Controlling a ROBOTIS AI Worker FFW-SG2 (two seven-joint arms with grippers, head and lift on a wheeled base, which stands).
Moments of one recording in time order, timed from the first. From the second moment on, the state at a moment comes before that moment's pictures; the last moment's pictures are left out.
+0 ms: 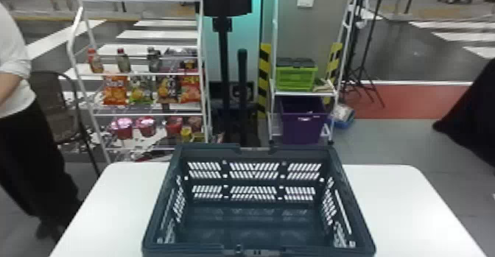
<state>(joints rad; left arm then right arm) 0.84 0.25 -0.19 -1.97 0.07 -0.46 0.35 0.91 -0.02 -0.06 -2.00 -0.20 -0.44 0.21</state>
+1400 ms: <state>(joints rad) 0.84 0.25 -0.19 -1.97 0.08 -0.46 0.35 0.83 -0.01 -0.05 -2.25 -0.15 -0.14 0.19</state>
